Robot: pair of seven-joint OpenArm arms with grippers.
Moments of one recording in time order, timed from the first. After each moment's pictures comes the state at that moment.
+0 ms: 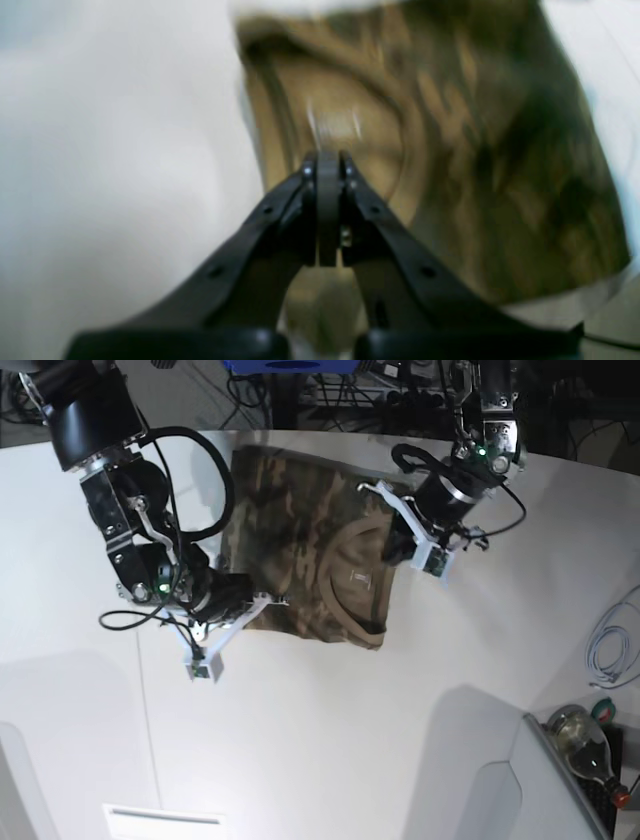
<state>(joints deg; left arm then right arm) 19.9 -1.4 -9.0 94.3 1.6 -31.6 22.7 6.4 8.9 -22.9 85.2 27.7 -15.6 -52.2</state>
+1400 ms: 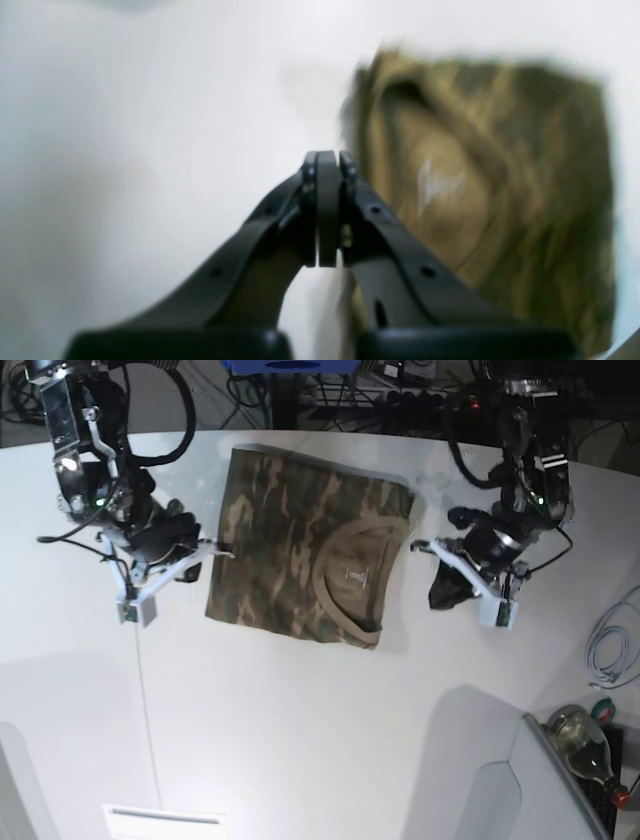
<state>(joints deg) 10.0 -8.8 -12.9 90.2 -20.8 -28.6 32.8 -12.6 12.7 -10.8 104.2 28.2 -15.4 -48.8</state>
